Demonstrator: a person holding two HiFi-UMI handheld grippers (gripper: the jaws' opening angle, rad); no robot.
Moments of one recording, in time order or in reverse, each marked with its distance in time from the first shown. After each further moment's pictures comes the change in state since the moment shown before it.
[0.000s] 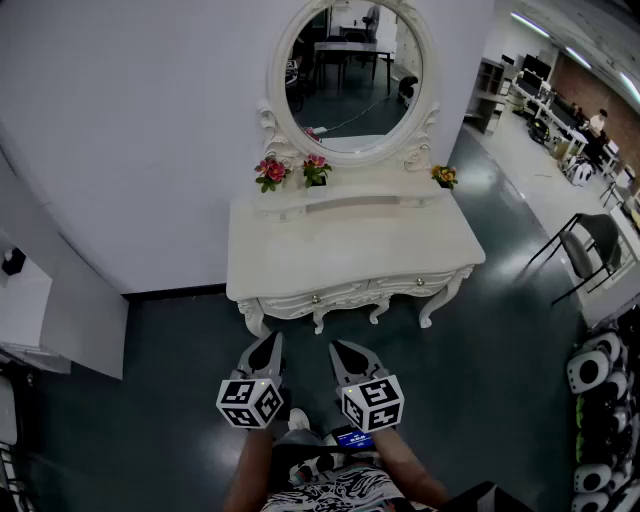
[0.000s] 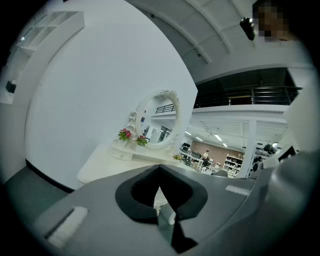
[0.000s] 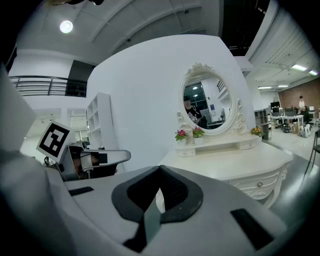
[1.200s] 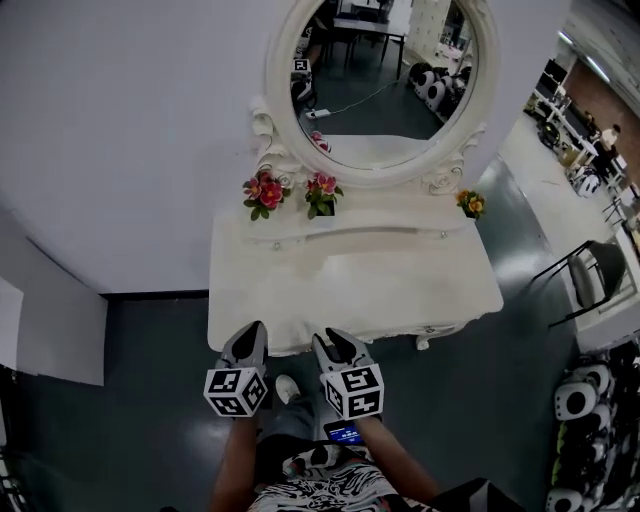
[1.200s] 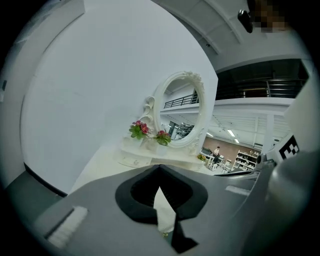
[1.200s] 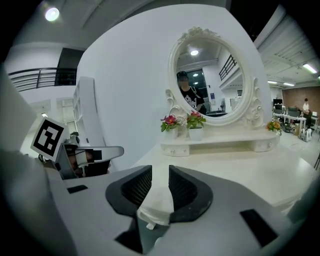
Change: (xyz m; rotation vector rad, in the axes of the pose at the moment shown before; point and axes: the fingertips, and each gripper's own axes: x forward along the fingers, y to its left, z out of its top) left arm 0.189 0.131 0.017 0.009 0.066 0.093; right arm 0.205 -0.114 0.021 -0.006 0.154 -0.043
